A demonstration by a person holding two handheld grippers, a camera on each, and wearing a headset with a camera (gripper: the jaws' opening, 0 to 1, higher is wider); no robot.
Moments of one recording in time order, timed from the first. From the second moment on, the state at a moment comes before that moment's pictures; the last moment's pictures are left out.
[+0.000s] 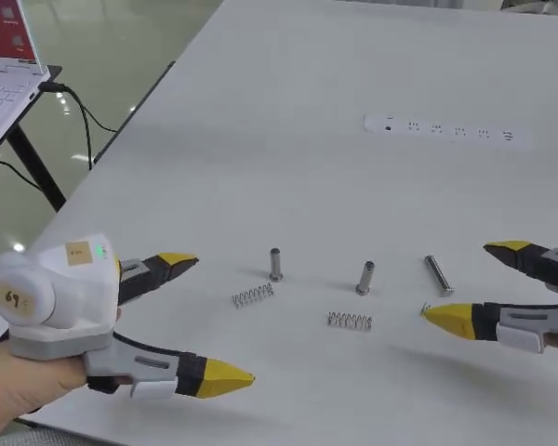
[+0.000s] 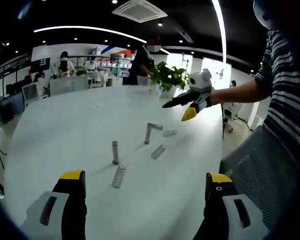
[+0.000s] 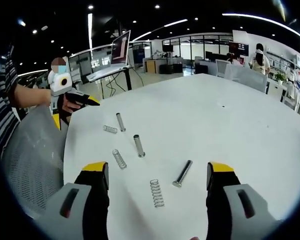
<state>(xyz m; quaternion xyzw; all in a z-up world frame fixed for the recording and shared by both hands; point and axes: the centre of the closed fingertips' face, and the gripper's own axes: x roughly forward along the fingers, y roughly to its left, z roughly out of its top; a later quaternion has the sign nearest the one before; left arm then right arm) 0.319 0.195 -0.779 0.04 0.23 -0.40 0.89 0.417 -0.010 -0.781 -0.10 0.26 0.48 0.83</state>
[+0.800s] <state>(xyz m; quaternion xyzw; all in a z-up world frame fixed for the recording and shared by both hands) 0.317 0.193 -0.782 0.04 0.24 -0.41 0.88 0.462 -0.014 -0.805 -0.08 0.37 0.41 0.83</state>
